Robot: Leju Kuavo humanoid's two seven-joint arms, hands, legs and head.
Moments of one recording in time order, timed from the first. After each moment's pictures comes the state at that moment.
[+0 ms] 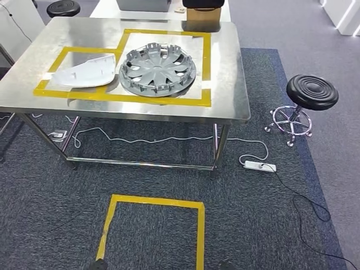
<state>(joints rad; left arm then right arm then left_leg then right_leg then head) -0.09 0.02 0.08 -0.21 -0.75 0.07 0.10 -0.12 0.25 -1.09 -0.19 1.40 -0.25 0.03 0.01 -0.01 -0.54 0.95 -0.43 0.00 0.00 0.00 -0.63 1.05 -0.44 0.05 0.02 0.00</state>
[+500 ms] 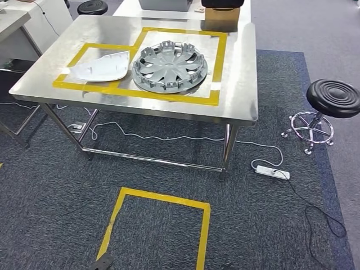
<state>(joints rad) -0.11 -0.01 0.14 -0.20 -0.77 0.15 0.02 -0.11 0.24 -1.09 -0.19 1.39 -0.23 0.04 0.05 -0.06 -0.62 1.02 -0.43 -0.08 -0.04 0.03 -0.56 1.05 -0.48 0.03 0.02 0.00</state>
